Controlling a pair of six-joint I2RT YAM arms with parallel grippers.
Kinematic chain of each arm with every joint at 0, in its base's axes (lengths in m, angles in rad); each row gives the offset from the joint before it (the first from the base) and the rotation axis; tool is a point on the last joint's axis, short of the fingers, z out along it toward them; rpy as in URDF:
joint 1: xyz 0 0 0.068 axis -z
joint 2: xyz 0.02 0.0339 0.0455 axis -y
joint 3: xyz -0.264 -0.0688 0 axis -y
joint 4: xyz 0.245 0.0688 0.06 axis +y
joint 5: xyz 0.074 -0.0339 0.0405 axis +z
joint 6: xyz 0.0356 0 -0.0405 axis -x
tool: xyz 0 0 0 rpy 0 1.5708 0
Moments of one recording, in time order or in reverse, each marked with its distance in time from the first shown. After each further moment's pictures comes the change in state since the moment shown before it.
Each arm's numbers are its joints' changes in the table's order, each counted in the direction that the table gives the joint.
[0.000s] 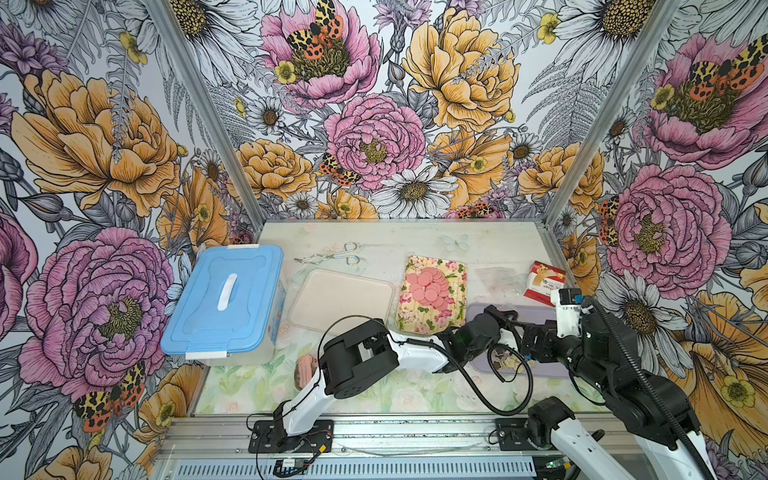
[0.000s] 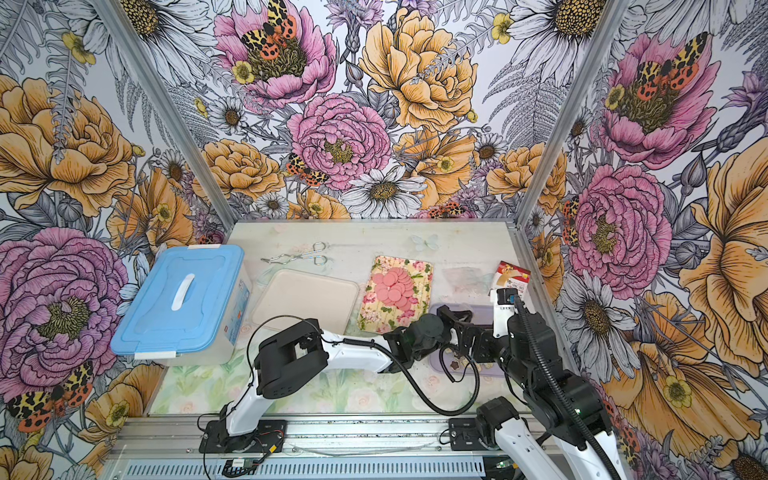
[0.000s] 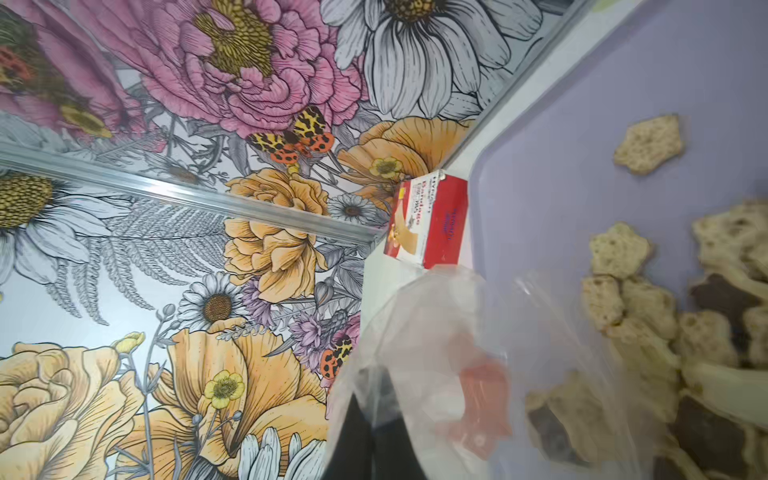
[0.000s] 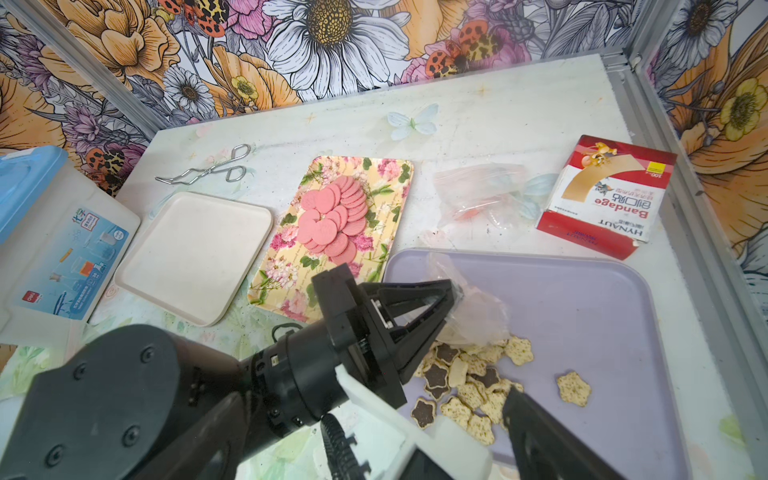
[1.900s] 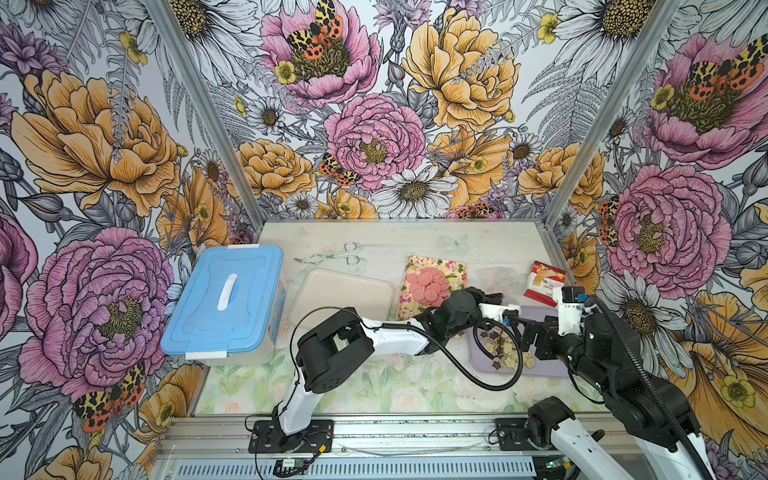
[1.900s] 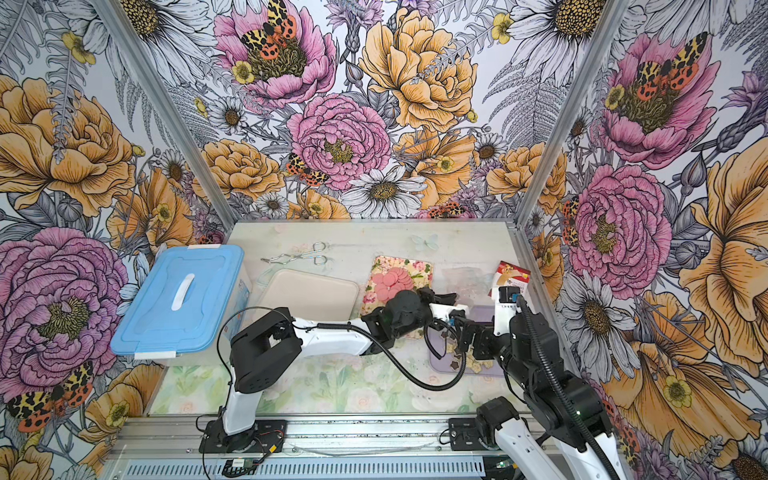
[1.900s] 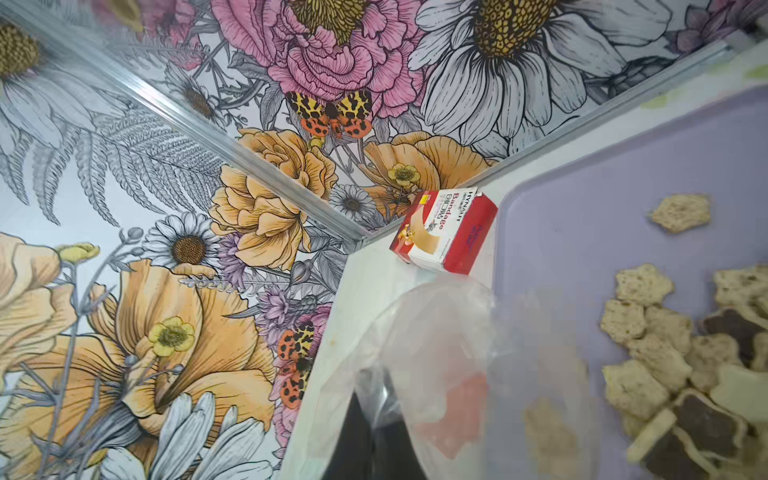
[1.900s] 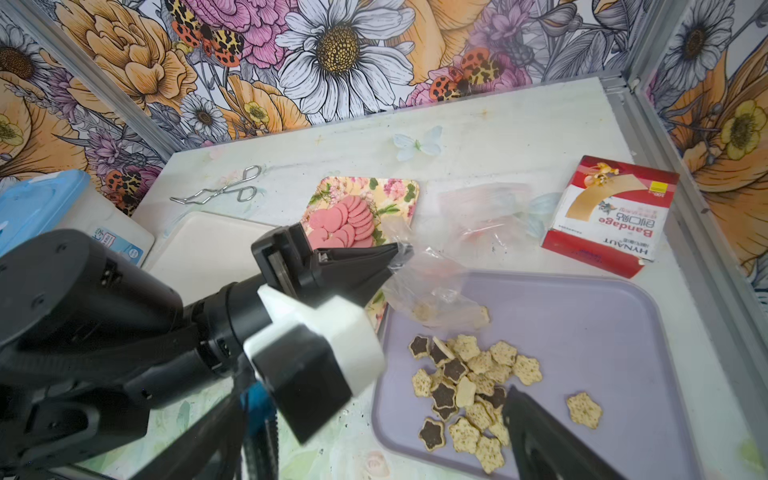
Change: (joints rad) left arm -0.169 0.152 -0.109 0.002 -0.219 0.394; right arm 0.002 0.013 -0.010 -0.050 0.000 -0.008
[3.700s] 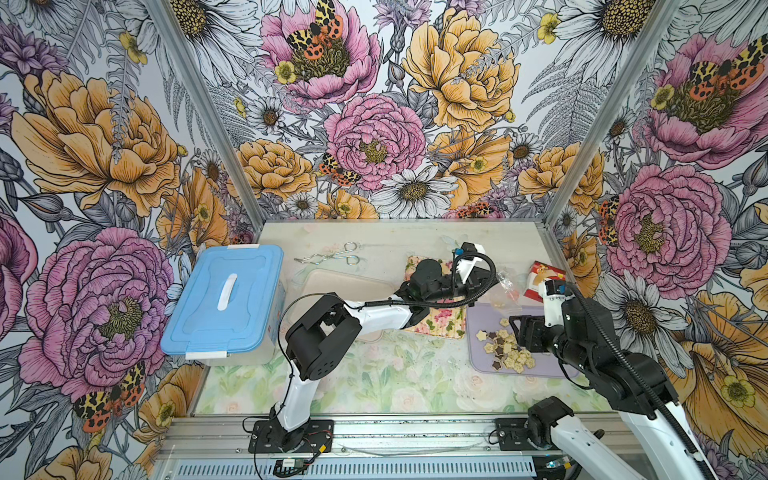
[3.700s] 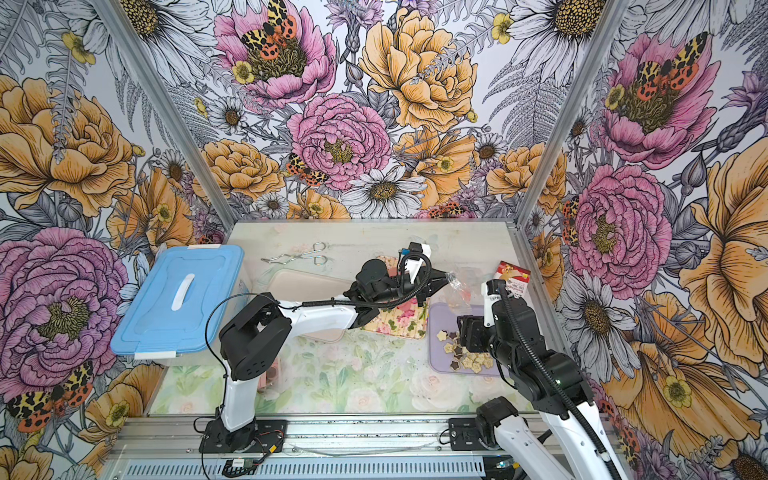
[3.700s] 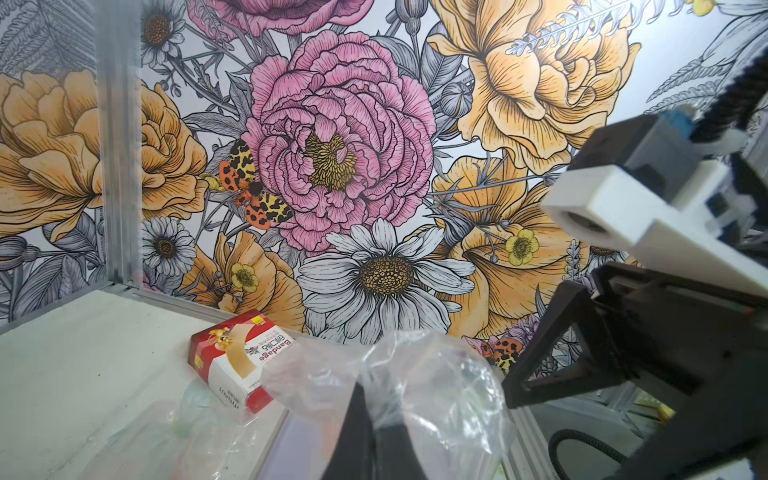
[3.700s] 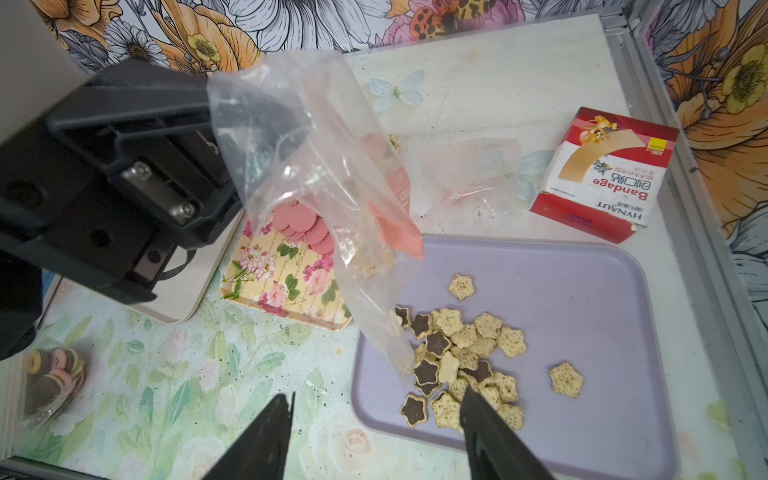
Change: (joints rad) left arm -0.149 0.003 0.041 -0.275 -0.582 1.133; right arm 0.000 -0.146 0.003 0.027 -0.030 0.000
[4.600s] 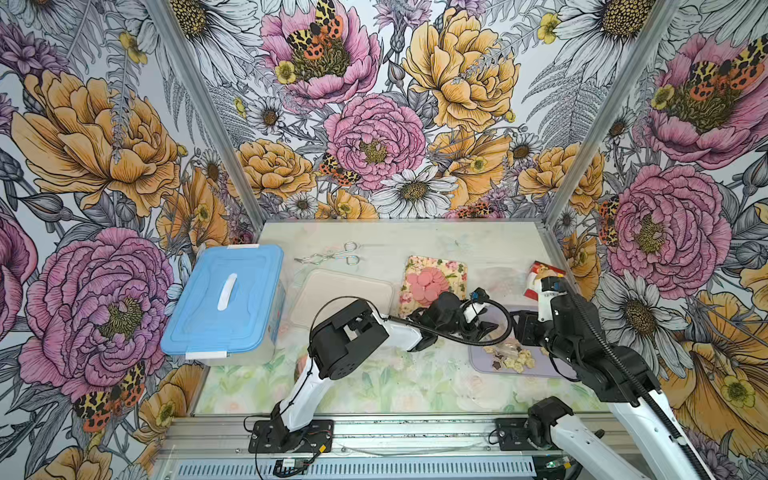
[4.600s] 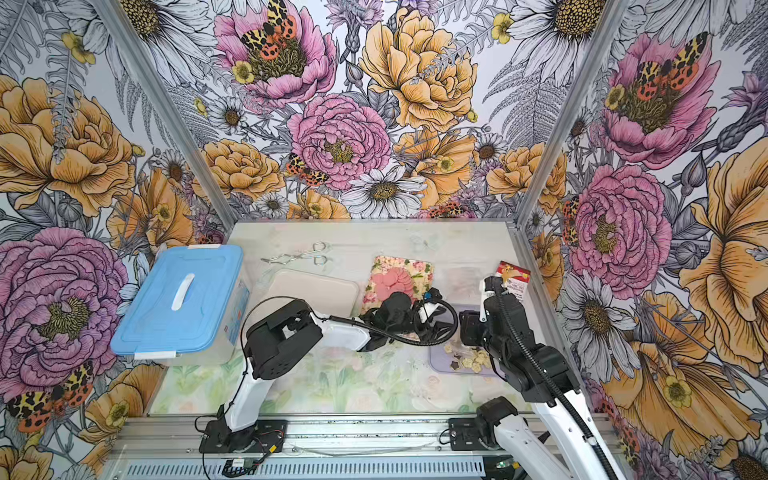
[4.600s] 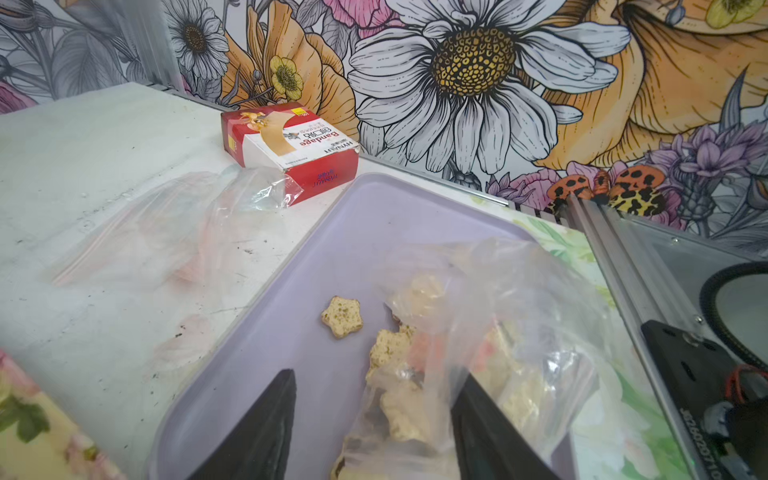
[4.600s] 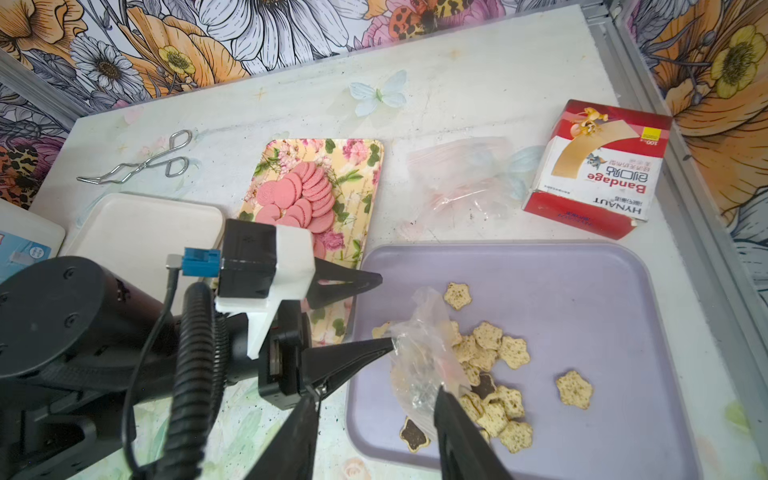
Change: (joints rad) left arm 0.103 -0.126 -0.126 0.232 0.247 -0.267; right arm 0.000 -0.009 -0.072 -0.092 -0.041 -0.045
